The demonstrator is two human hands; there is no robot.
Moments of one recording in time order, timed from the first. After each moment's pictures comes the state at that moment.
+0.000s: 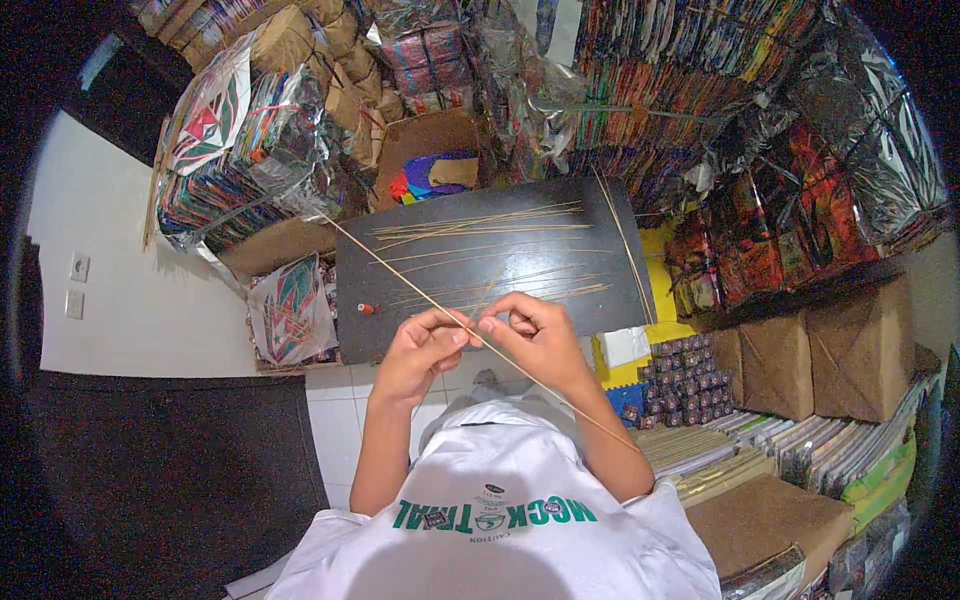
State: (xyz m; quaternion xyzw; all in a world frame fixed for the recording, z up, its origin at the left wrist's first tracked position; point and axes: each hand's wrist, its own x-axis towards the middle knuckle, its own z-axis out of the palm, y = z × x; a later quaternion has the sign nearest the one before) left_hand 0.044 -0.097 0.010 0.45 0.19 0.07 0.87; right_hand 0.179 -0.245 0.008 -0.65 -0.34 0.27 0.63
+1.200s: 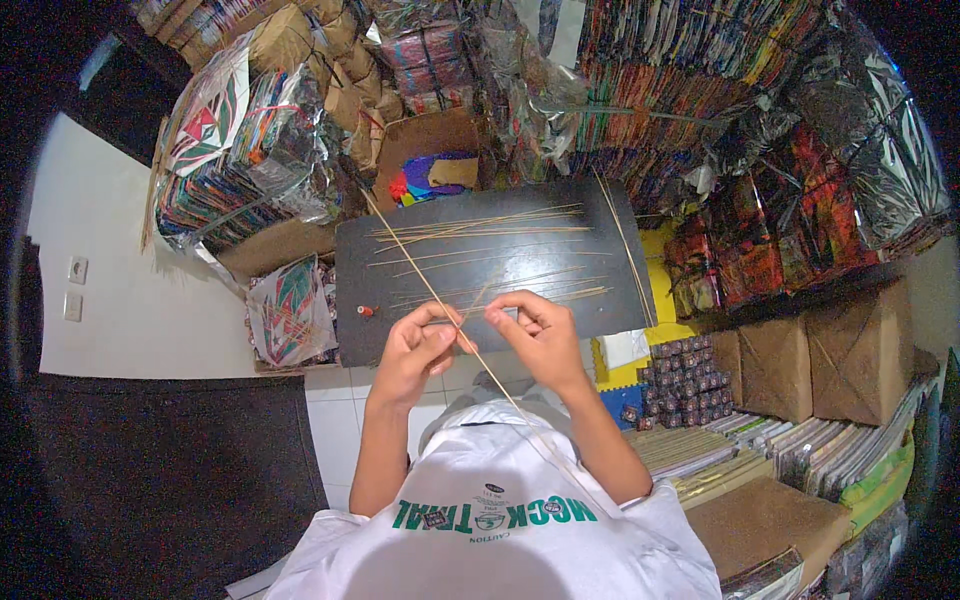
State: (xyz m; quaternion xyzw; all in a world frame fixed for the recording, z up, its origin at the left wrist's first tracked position) left_hand 0.045 -0.085 0.019 0.49 0.16 0.08 0.85; right_hand 0.178 -0.237 0.001 -0.66 -0.28 0.25 0.65
